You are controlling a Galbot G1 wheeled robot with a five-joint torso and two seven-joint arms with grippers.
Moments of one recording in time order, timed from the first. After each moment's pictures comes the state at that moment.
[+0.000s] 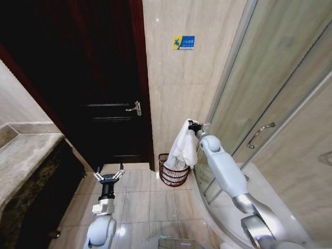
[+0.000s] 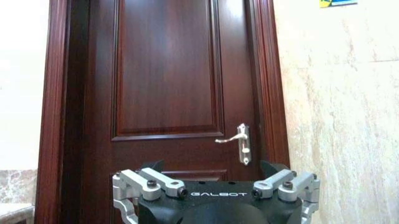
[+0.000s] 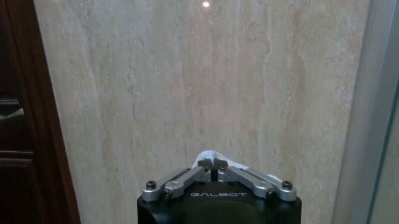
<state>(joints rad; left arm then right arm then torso) 1.62 -1.52 -0.68 -1.90 -0.06 -0.49 -0.05 -0.53 1.26 0.16 1.38 0.47 -0.34 0.08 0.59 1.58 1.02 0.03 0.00</state>
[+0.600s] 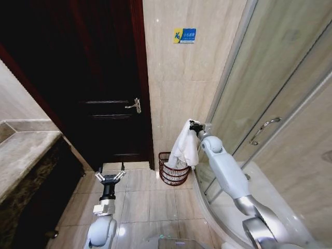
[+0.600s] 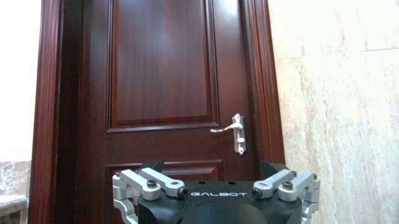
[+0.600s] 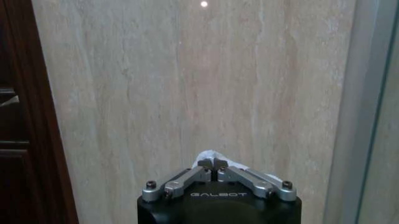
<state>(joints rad) 1.61 -1.53 -0.68 -1.89 -0.05 -0.49 -0.04 -0.56 1.25 0.18 1.40 0.46 -0.32 0.07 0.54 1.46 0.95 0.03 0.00</state>
